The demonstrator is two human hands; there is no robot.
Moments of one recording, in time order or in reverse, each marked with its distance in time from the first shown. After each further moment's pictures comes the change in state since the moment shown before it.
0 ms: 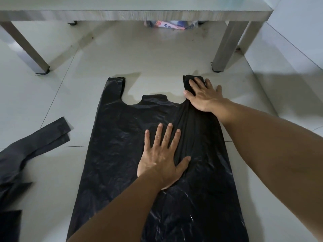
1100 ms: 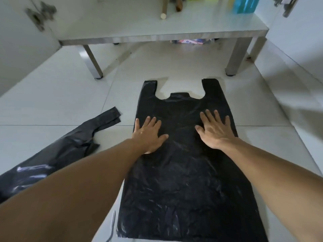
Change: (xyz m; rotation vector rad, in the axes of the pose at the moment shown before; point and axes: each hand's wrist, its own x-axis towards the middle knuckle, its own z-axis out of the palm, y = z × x) left_hand -0.084 -0.093 -0.070 -0.072 -0.192 -0.171; right_hand -0.195 -0.064 0.035 0.005 0.021 -0.085
